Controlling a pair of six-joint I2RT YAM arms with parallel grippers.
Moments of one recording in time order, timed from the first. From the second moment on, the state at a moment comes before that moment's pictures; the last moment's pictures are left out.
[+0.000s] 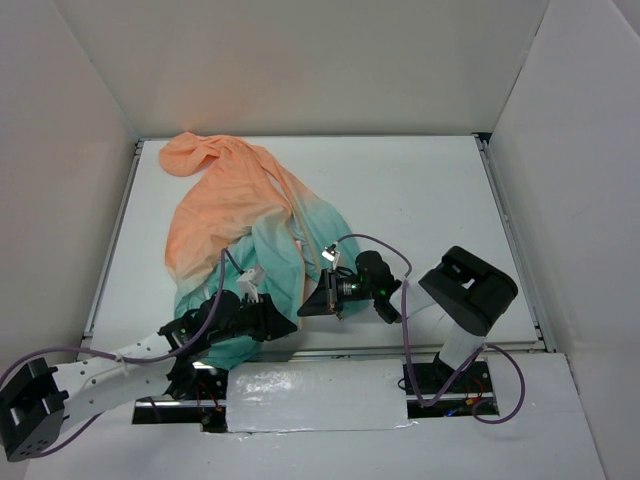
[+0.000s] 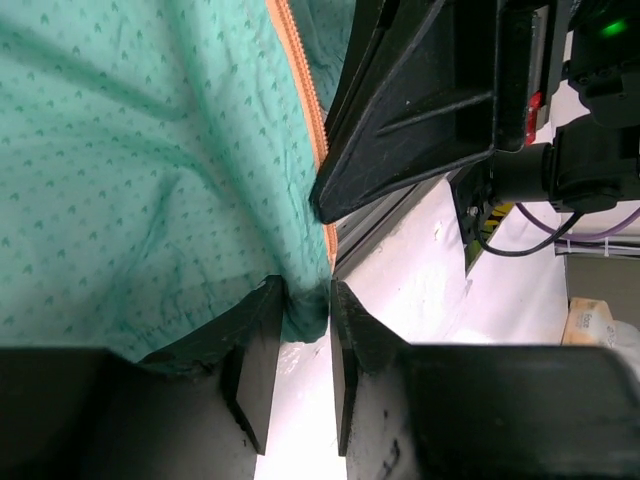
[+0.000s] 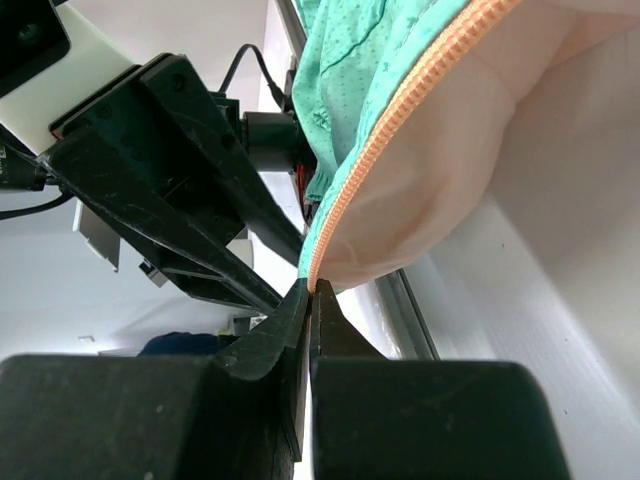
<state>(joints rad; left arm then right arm) -0.88 0.75 0.17 0.13 0.16 -0.90 0.74 1.71 0.41 1.01 -0.78 1.12</state>
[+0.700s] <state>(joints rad) -0.88 0.81 0.14 0.21 0.15 -0.90 0.74 1.71 0.41 0.98 -0.81 1.09</state>
